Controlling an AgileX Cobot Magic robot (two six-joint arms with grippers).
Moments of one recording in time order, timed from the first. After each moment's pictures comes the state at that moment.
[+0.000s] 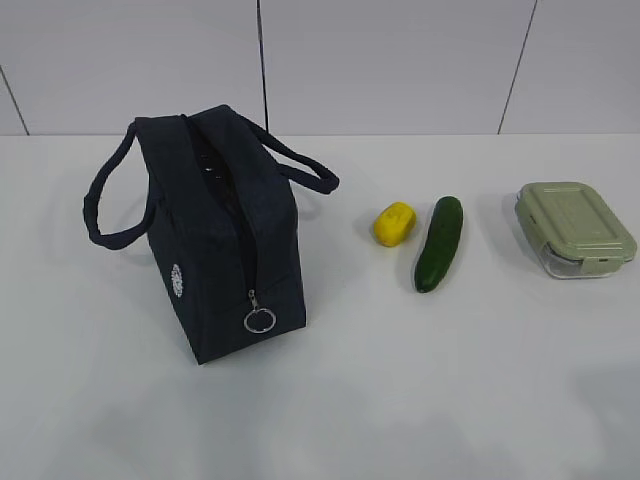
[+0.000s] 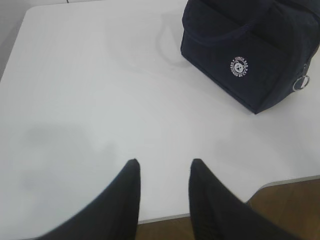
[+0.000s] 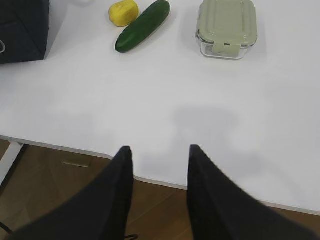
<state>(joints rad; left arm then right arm) -0.07 0.01 -0.52 -0.06 1.10 0.03 0.08 -0.02 -0.49 0.10 1.15 -0.13</state>
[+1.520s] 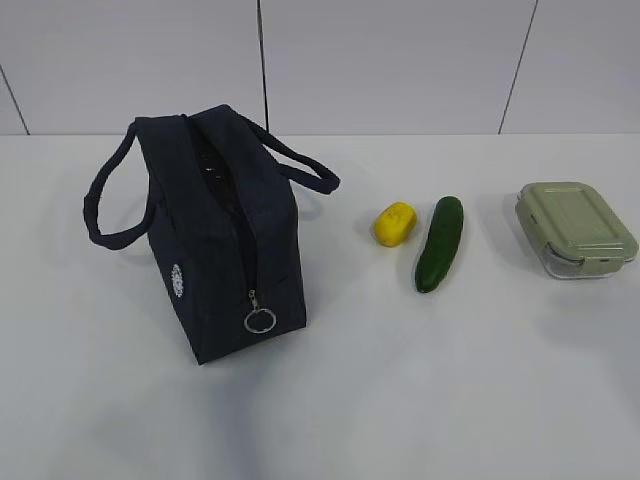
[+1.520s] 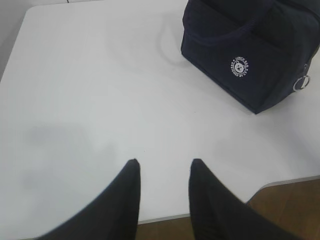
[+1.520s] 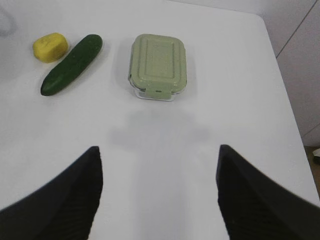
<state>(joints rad) -0.07 0.01 -0.52 -0.06 1.10 0.03 0.08 0.47 -0.67 -0.17 0.86 0.00</state>
